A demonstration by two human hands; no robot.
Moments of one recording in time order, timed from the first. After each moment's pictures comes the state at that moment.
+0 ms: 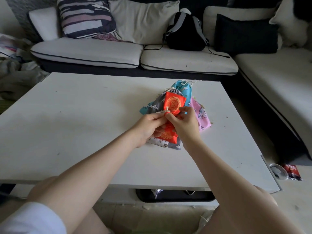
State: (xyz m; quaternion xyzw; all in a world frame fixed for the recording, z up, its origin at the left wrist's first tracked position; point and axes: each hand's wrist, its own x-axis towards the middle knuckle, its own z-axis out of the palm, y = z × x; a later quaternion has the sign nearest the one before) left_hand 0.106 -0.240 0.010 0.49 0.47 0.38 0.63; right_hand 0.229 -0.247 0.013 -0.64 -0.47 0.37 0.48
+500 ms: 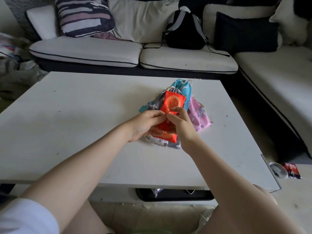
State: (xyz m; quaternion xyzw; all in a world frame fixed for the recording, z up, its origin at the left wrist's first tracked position) left_hand 0.092 -0.234 0.020 0.56 0.42 0.30 0.65; right_hand 0.226 -0.253 0.018 -0.53 -0.44 0.55 0.47
